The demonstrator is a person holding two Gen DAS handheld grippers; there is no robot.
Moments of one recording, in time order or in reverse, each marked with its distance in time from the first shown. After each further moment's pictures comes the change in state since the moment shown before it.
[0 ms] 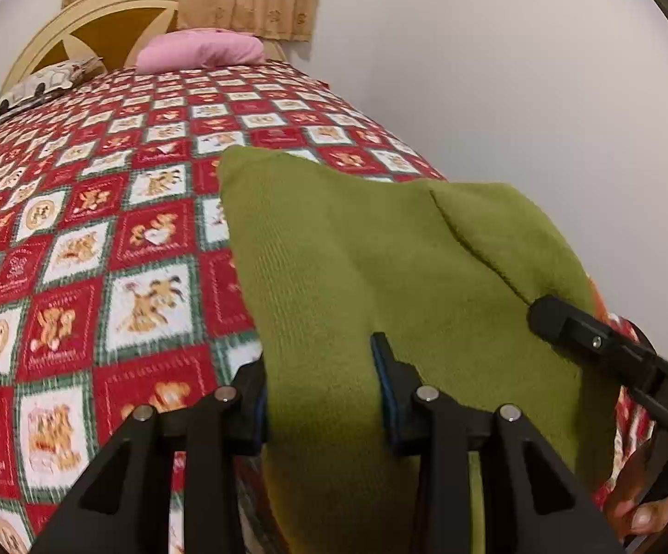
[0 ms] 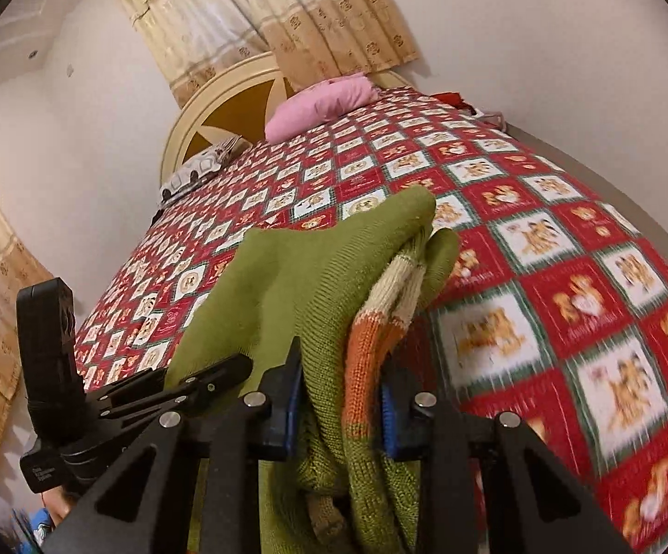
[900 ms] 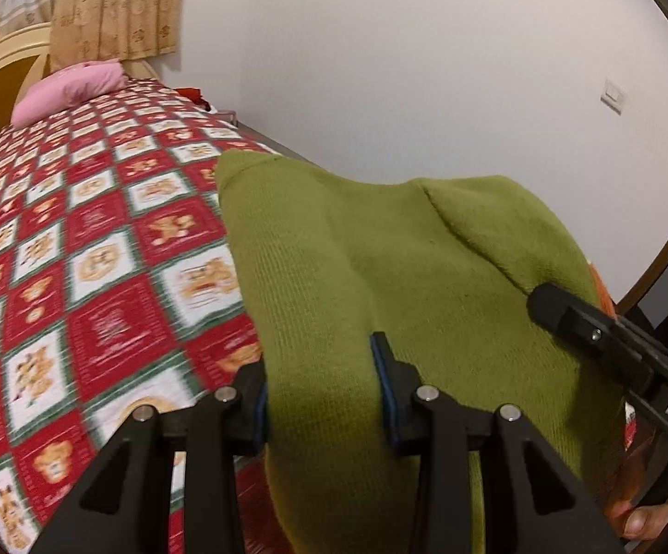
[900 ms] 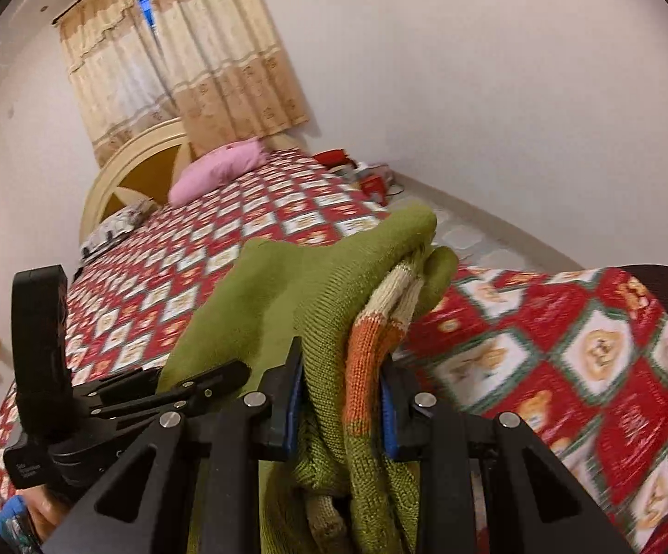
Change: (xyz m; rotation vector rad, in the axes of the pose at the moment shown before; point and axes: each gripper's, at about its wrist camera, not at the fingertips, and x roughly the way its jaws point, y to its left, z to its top) left arm 0.022 -0.187 -0.021 0.238 0.022 -0.193; right arm -0.161 -0.114 -0.041 0.063 -0.194 -0.322
